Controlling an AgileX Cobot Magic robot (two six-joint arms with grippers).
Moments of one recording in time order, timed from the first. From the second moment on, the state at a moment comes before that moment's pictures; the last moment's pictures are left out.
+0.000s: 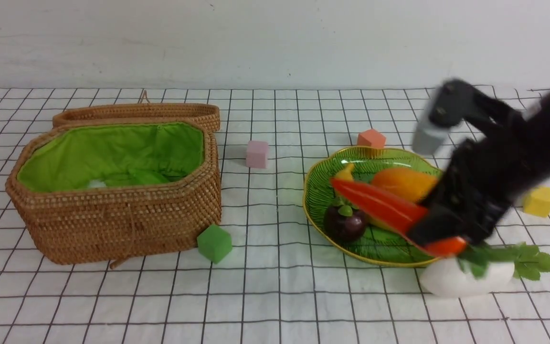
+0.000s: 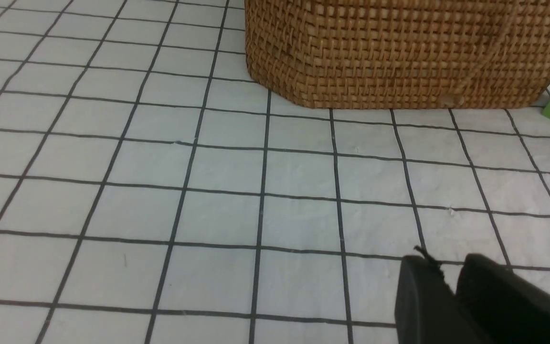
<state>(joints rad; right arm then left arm) 0.33 1.51 -1.37 0.53 1.11 -1.00 -0.07 -0.01 0.03 0.15 0.43 -0.27</state>
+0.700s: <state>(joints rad) 0.69 2.38 -2.37 0.77 0.63 -0.84 -0.07 -0.01 0.03 0.15 0.43 -0.27</state>
